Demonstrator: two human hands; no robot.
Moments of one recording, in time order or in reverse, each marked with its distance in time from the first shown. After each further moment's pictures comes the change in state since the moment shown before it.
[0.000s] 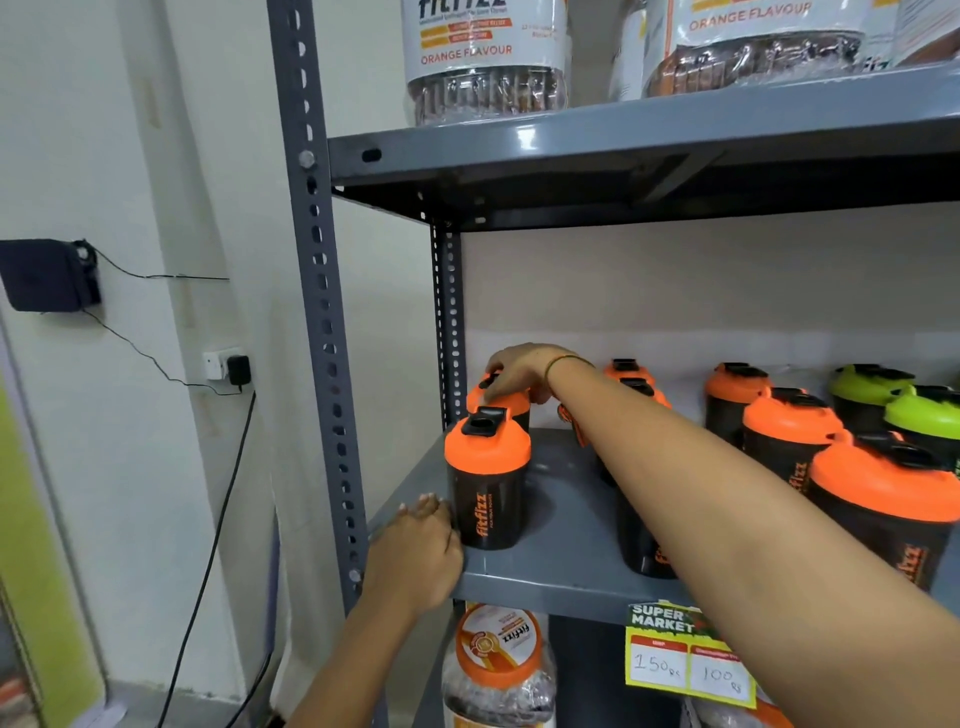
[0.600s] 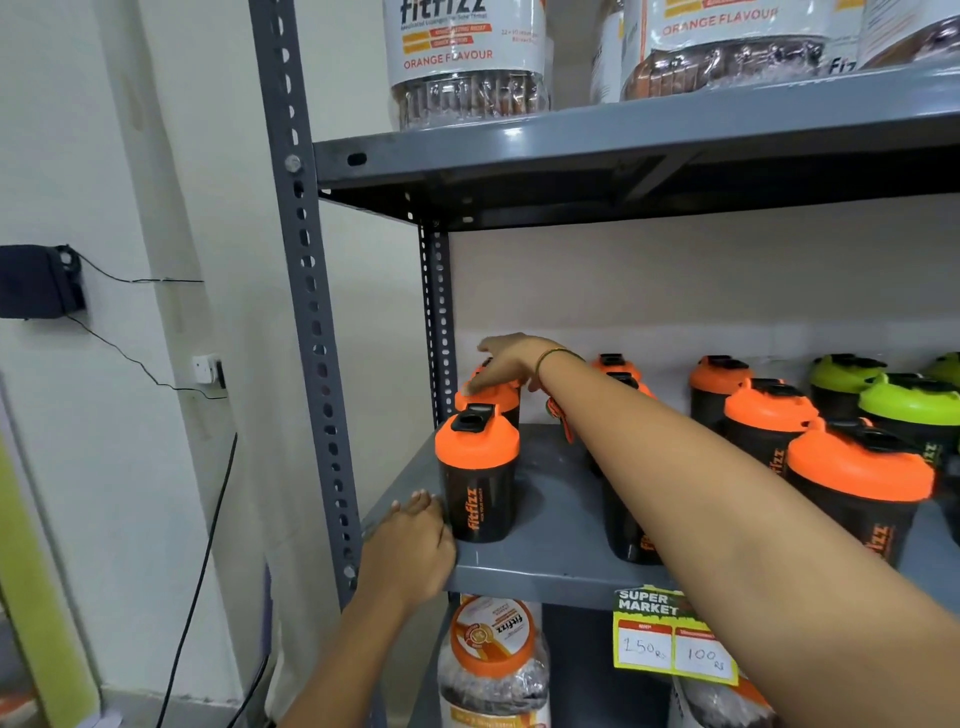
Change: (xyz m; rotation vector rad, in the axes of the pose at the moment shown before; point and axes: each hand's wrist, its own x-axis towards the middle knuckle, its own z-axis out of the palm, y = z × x) left_hand 0.004 -0.005 0.006 0.015 0.003 0.003; right_hand -0.012 0.000 -0.006 0.138 0.059 0.030
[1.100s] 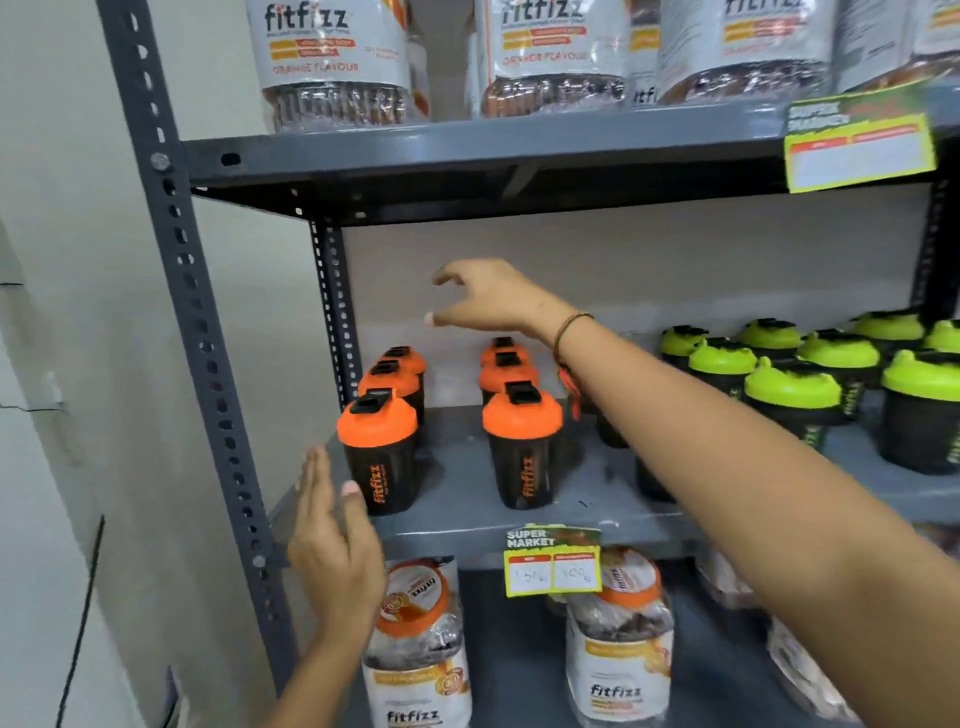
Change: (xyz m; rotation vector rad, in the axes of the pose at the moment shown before) left_hand -0.064 0.077 -0.020 -0.834 0.759 -0.065; right_hand -0.114 0.048 -0.054 -0.005 0.470 -0.155
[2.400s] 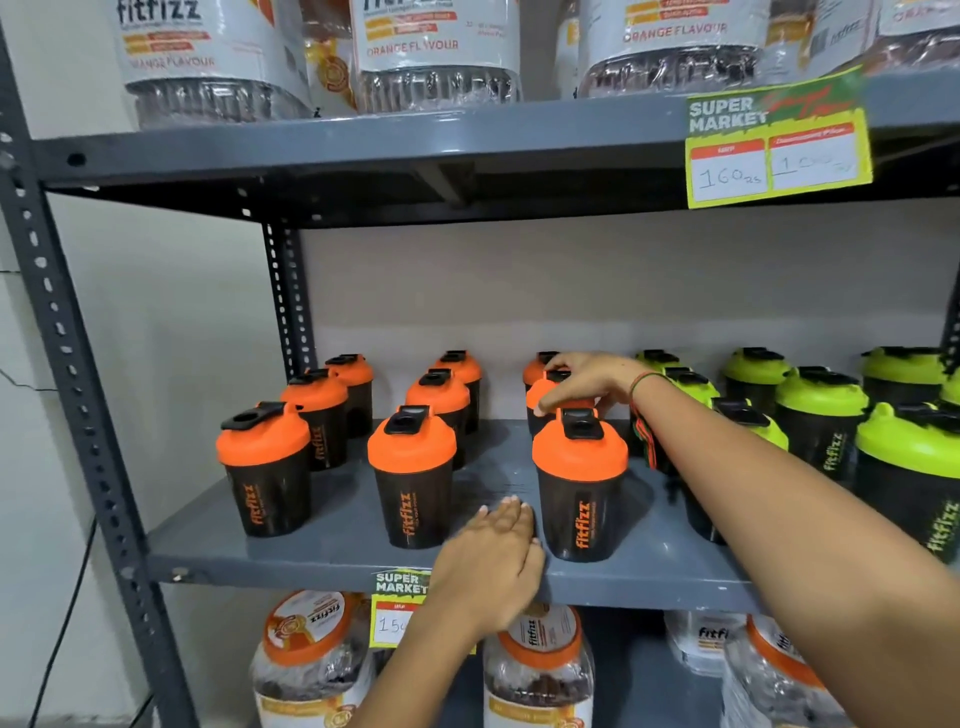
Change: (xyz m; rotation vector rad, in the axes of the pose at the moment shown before) left_hand -0.079 0.081 0.193 0.671 -1.011 0.369; right_hand -0.033 0.237 -0.008 0.135 -0.387 0.361
